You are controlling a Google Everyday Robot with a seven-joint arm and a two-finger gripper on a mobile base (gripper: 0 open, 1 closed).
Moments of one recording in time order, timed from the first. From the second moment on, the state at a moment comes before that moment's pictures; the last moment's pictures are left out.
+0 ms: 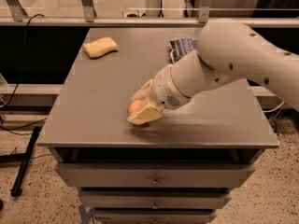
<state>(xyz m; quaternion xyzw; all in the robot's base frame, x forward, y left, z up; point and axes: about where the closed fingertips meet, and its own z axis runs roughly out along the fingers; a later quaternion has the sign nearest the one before) 0.495 0.026 0.848 -0.63 0.68 0.21 0.31</state>
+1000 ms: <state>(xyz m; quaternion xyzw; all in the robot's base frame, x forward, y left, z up) 0.502 0.031 0.927 -0.61 0.61 0.32 0.40</state>
